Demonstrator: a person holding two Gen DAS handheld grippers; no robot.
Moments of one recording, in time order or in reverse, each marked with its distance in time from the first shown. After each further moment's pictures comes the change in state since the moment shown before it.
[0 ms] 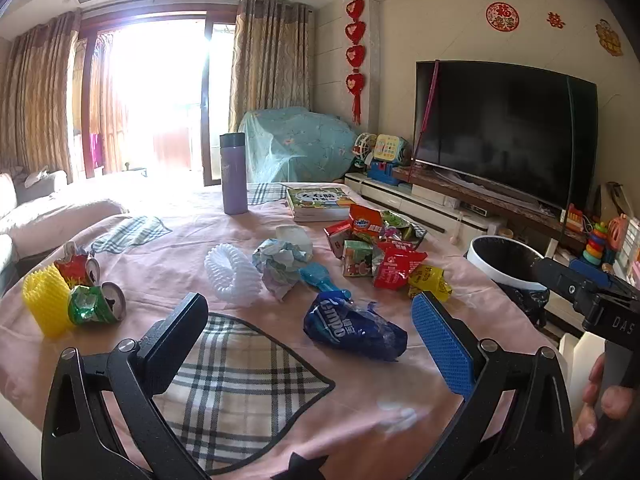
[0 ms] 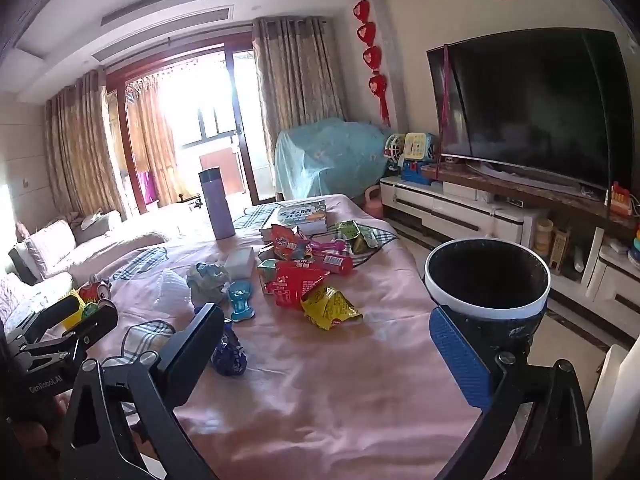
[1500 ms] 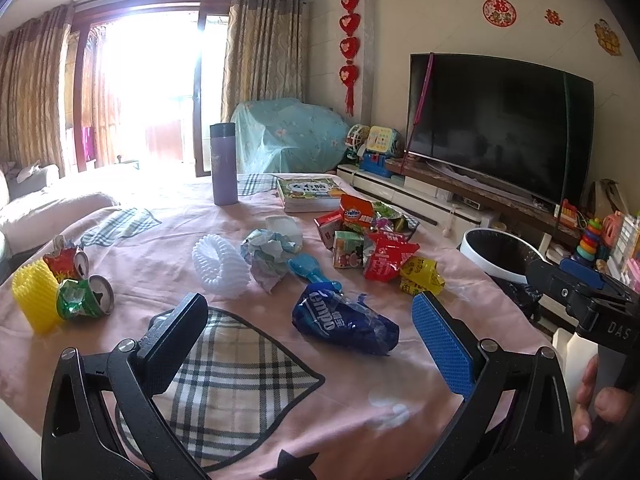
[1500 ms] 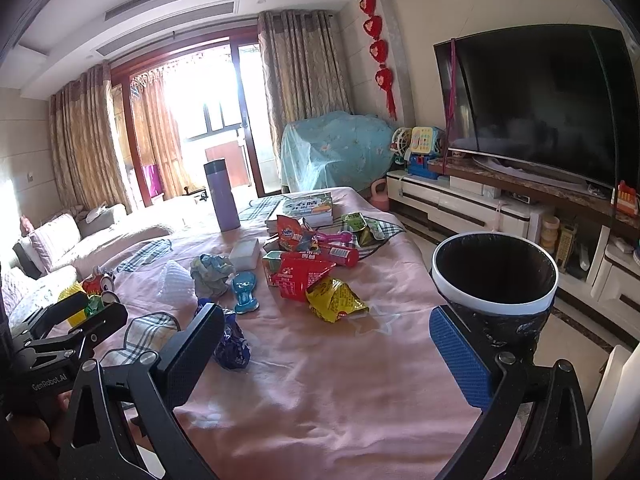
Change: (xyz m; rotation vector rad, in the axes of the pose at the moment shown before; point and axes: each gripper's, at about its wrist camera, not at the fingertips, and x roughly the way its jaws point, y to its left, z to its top) left arm 0.008 -0.005 -0.004 0.001 0.035 -0.032; right arm 0.006 0.001 -0.004 -0.005 0.028 0.024
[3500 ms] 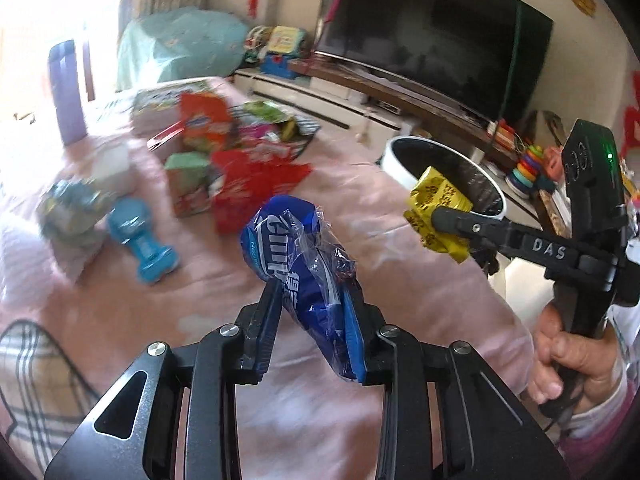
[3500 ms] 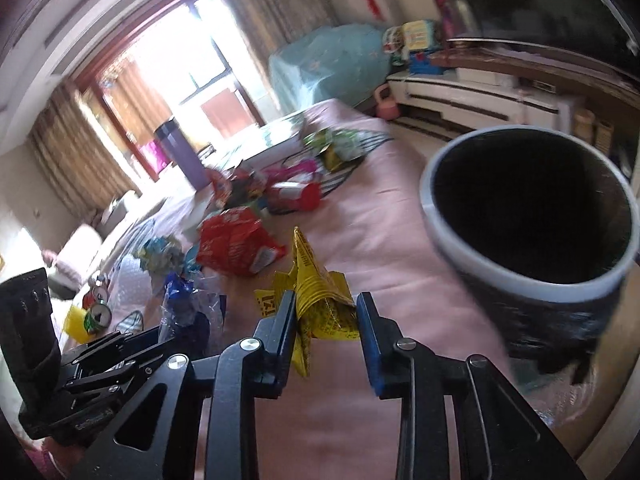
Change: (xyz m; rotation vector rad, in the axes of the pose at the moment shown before) left arm 0.143 -0.096 0.005 0.107 0.376 -0.351; right arm 0.107 -0.118 0.006 0.244 0.301 0.124
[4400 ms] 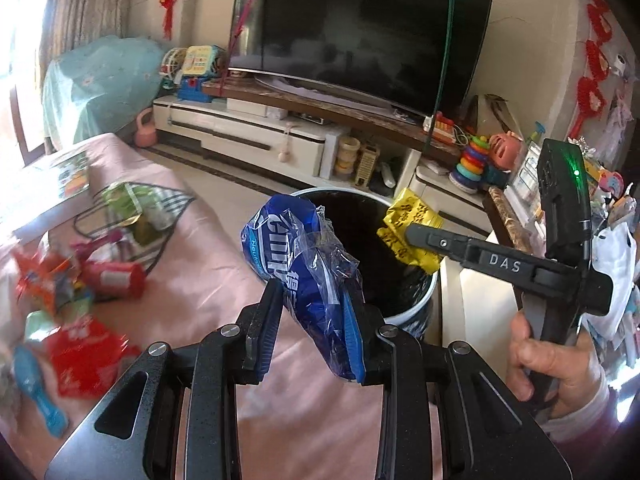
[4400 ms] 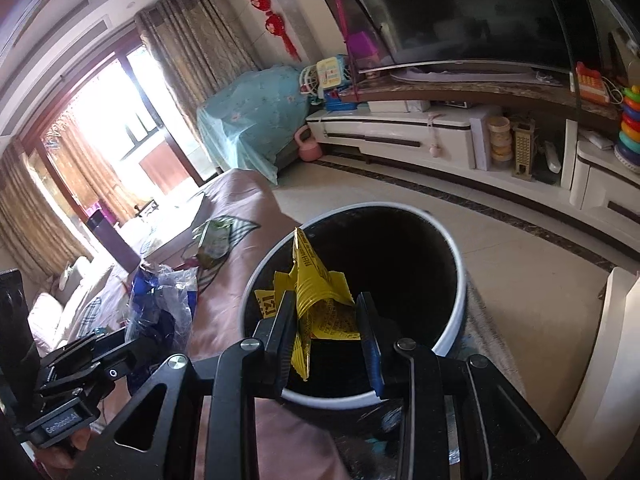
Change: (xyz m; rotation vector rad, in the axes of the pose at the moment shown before) left arm 0.059 -0.106 0.104 0.160 -0.015 -0.190; right arm -0.043 -0.104 0.061 0.122 -0.109 -0.185
